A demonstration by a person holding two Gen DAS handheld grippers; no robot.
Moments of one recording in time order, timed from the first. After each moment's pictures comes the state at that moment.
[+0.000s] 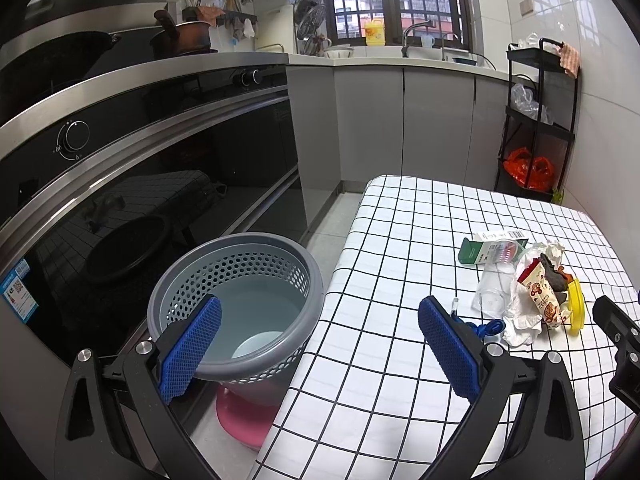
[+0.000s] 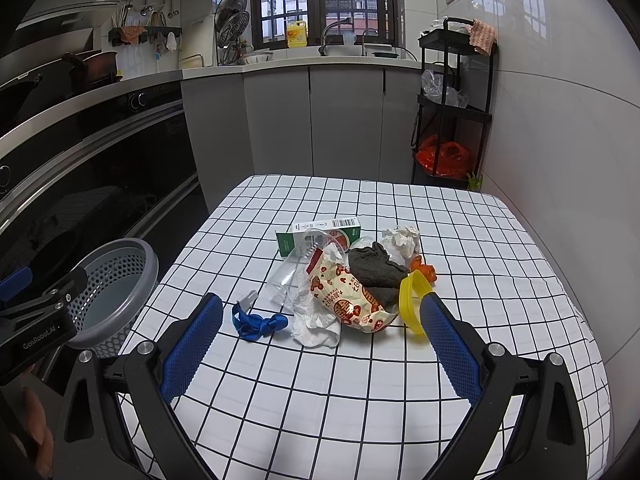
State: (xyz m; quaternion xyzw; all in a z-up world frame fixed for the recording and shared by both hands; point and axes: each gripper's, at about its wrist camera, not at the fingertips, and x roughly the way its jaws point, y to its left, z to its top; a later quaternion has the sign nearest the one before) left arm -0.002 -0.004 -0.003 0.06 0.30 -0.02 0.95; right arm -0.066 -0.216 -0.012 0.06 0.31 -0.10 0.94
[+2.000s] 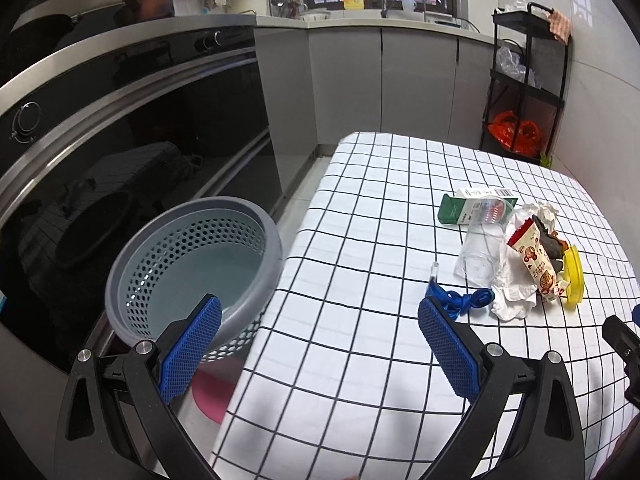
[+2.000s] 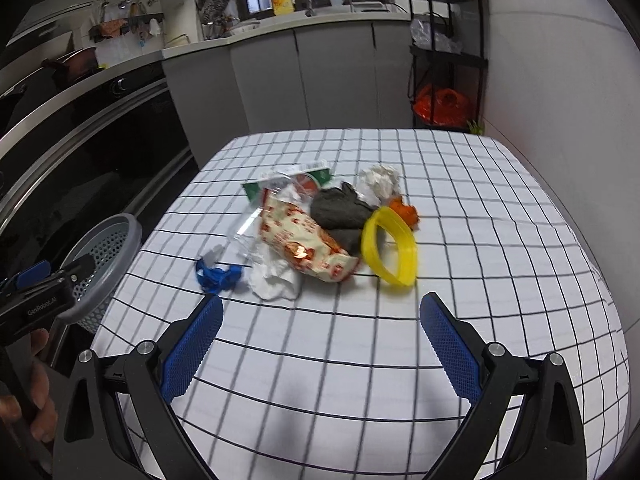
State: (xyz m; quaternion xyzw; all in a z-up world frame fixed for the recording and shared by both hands) left arm 0.021 -0.039 -0.044 0.07 0.36 -0.05 0.93; right arm -0.078 -0.290 -0.068 0.11 0.37 -0.09 0.92
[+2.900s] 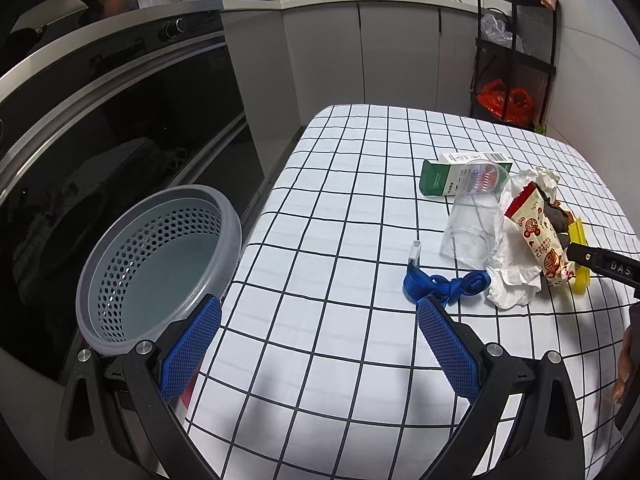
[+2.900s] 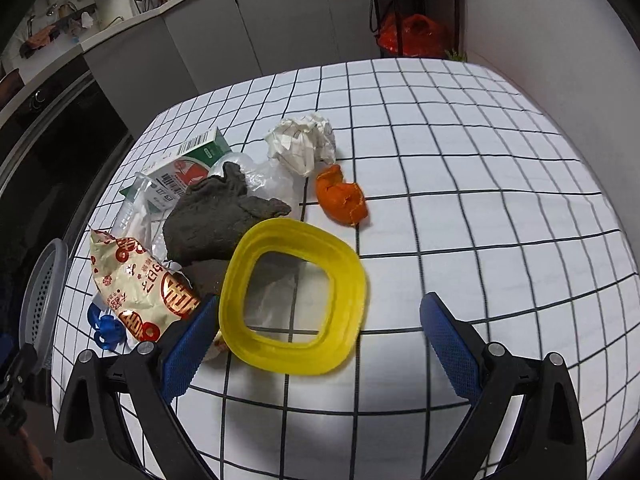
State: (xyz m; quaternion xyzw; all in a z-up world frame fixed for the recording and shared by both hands) left arm 0.037 -0.073 -0.074 0.10 0.39 -0.07 0.91; right arm 0.025 -0.374 -0.136 0.17 0.46 -0.10 0.86
